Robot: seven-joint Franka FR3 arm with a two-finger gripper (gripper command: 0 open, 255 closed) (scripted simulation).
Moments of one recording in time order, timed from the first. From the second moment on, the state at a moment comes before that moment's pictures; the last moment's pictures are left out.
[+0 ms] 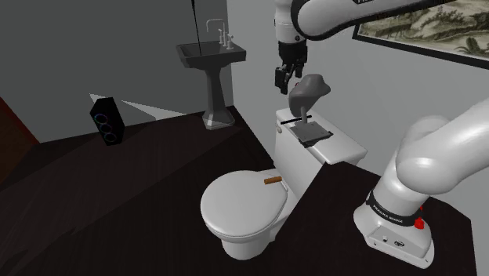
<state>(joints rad) -0.05 -0.57 0.13 -2.34 -0.26 1.81 0.13</state>
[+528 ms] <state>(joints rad) -0.14 -0.27 0.26 -2.31 -0.48 1.83 0.42</state>
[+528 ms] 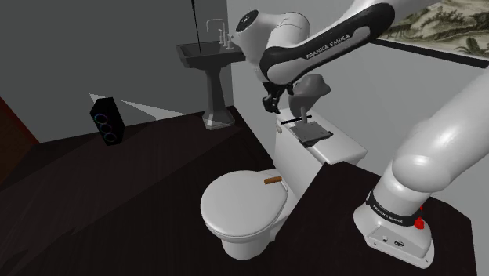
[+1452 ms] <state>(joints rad) -0.17 0.37 0.23 -2.09 -0.87 1.63 0.88</state>
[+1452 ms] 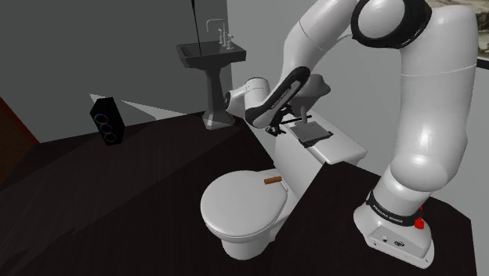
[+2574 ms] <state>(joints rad) -0.15 0.81 0.07 -1.83 -1.00 1.50 1.06</state>
